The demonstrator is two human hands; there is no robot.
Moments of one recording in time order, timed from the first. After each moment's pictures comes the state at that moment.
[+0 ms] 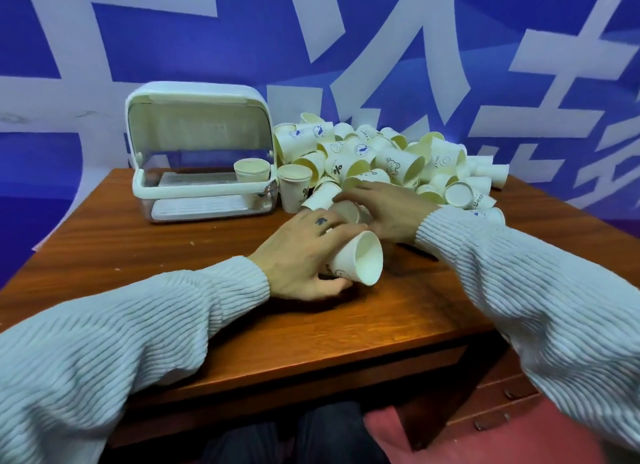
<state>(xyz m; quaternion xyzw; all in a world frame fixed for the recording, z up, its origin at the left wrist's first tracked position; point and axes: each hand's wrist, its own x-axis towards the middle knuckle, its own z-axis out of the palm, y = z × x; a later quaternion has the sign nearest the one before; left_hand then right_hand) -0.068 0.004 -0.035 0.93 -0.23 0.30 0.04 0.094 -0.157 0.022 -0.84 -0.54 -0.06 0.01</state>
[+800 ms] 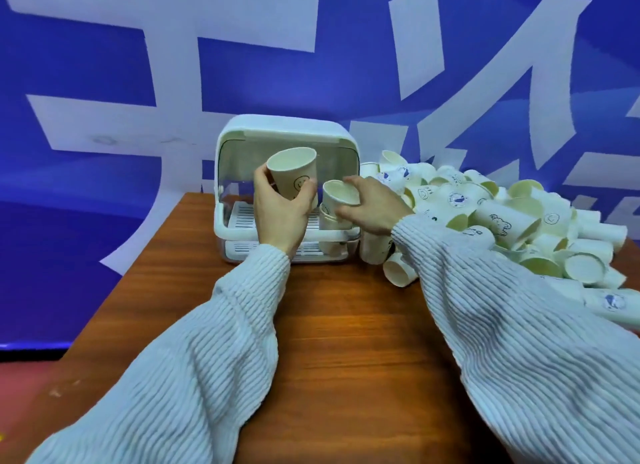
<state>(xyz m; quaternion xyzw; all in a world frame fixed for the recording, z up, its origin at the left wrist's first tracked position) -0.031 0.170 0.001 0.64 0.21 0.53 0.52 0.099 0.057 0.040 -0.87 -0.45 -0.03 0.21</state>
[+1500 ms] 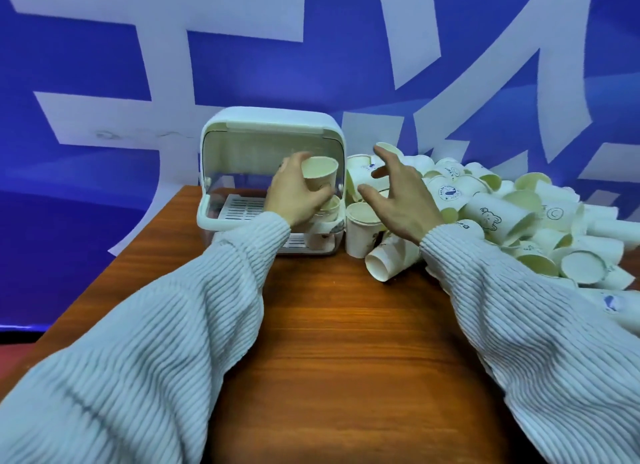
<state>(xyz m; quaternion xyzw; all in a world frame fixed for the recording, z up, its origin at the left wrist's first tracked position) 0.013 0.161 0.016 0.85 0.23 0.37 0.29 0.132 -0.009 0.029 -0.81 -0.45 -0.13 0.34</state>
